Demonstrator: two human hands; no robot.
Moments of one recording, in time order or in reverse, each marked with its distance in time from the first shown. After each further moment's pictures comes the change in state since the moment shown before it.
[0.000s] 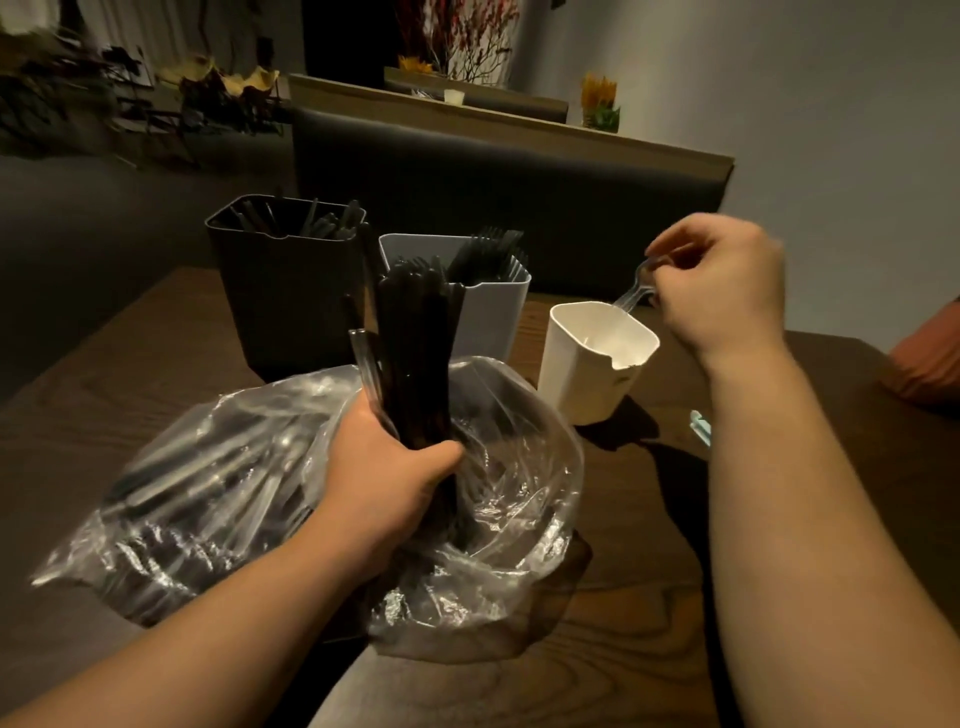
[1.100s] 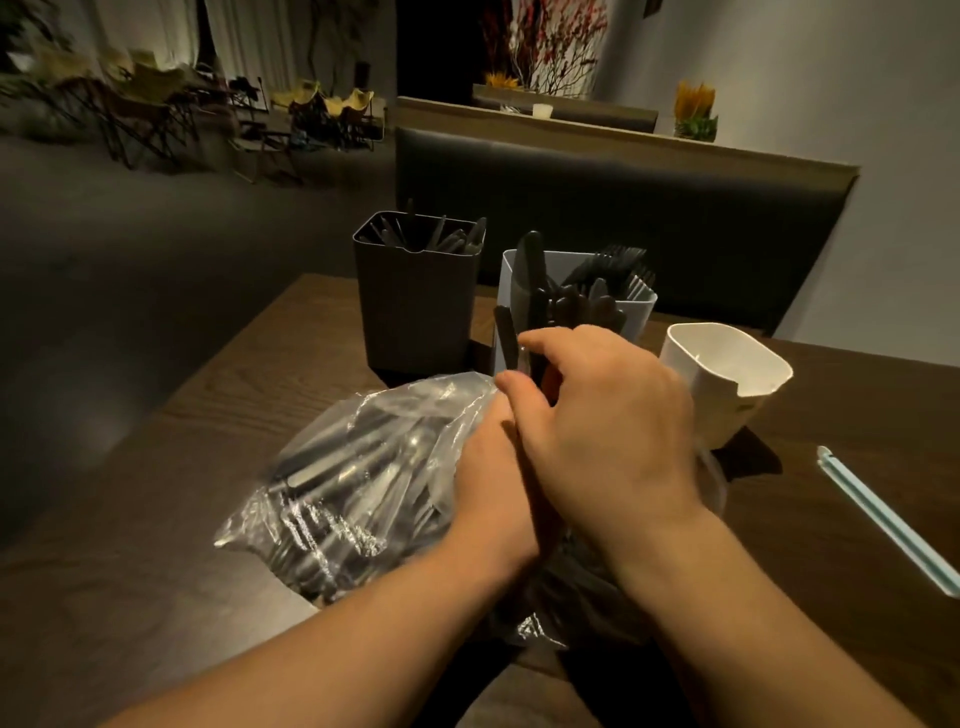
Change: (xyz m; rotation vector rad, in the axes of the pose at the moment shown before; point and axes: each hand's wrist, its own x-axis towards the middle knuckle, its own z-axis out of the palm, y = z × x) left_hand -0.009 -0.001 -0.005 0.203 -0.101 0.150; right_hand -0.125 -0.147 0.059 -0.058 -0.085 -0.369
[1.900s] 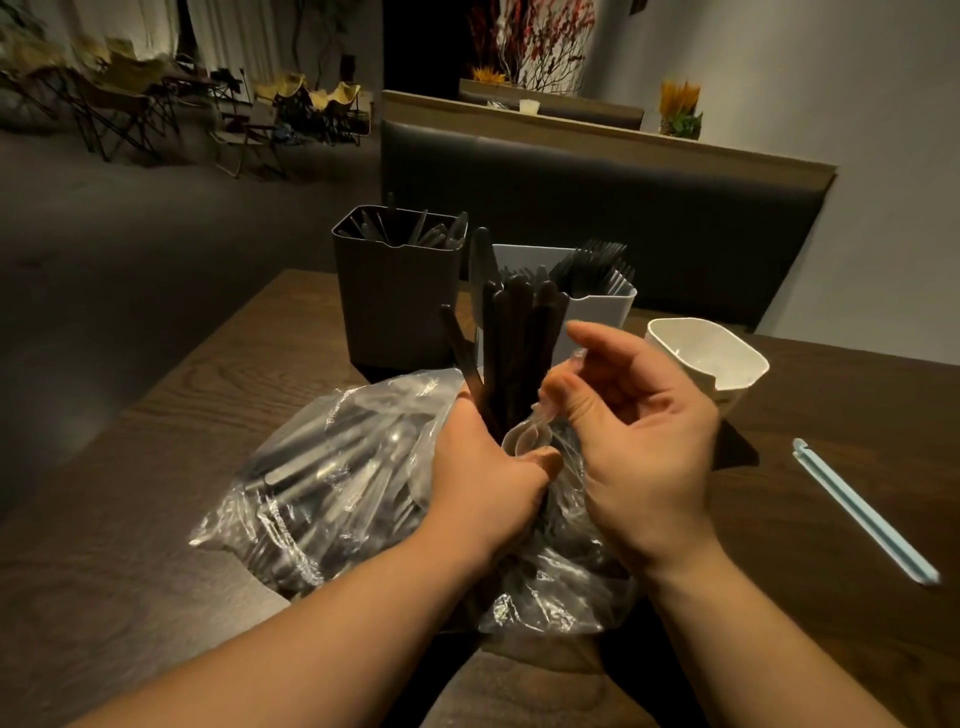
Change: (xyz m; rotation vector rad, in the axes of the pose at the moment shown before) left_hand 0.012 -0.013 0.005 -0.228 0.157 -0.143; right_hand -0.023 0.028 -0.003 1.061 0.098 0.334
